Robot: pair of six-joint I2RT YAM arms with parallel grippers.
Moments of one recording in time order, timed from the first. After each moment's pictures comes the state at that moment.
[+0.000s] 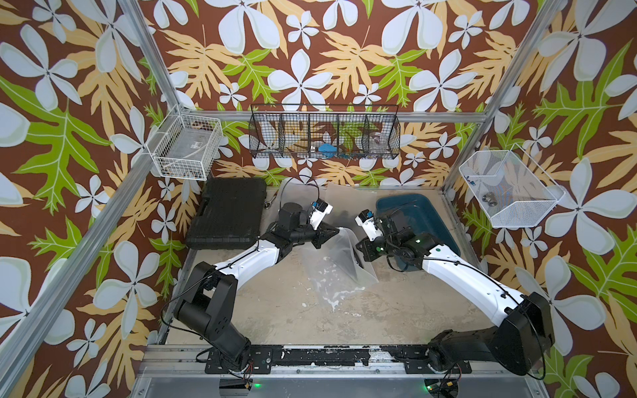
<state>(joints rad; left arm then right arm) -0.47 1.59 1.03 0.17 0.69 -0.07 0.53 1.38 1.11 -0.56 -0.24 0.10</state>
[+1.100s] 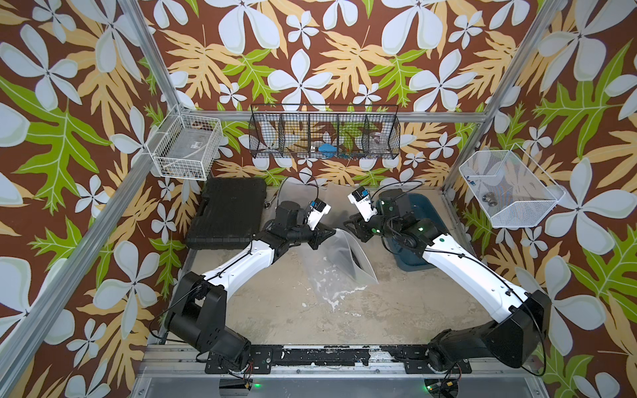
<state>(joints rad) -0.47 1.52 1.05 -0.01 0.66 -0.05 0.57 1.44 1.33 -0.48 -0.27 -0.05</state>
